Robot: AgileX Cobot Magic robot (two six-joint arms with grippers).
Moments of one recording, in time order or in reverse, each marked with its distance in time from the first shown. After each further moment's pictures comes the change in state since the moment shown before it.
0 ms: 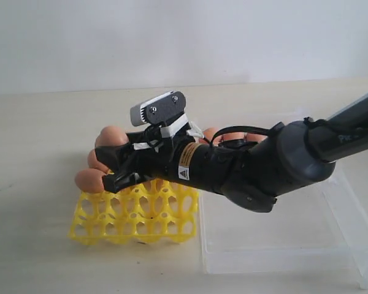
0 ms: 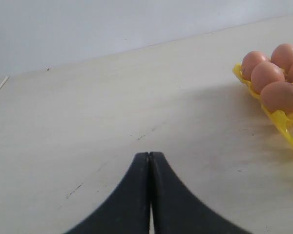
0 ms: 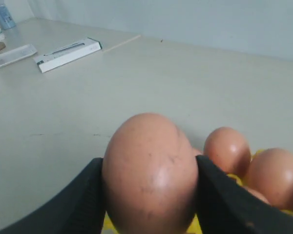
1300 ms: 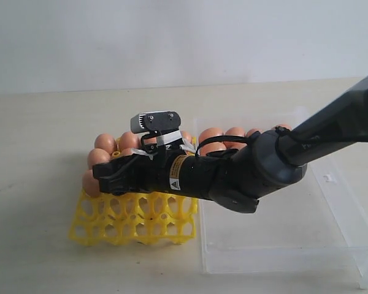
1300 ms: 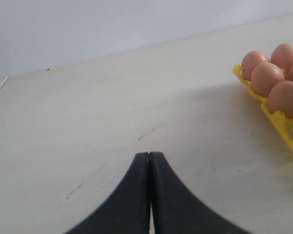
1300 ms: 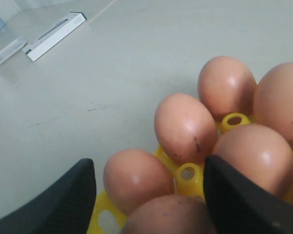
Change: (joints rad) left arm 0.000 0.000 0.000 0.000 0.000 0.000; right arm 0.000 0.109 -0.087 -0.064 0.078 0.289
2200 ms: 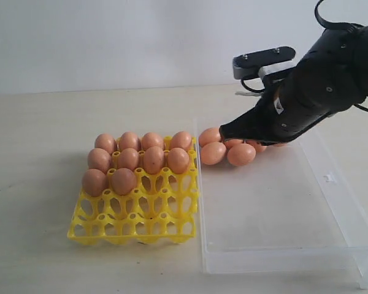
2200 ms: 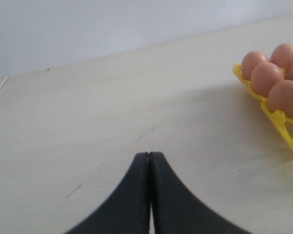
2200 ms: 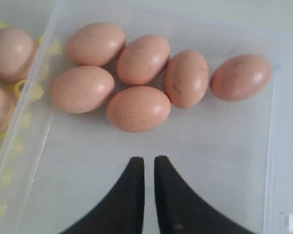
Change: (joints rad) left arm 0.000 0.000 0.000 0.000 0.000 0.000; right arm -0.208 -0.474 -0.002 0.074 1.252 -0.148
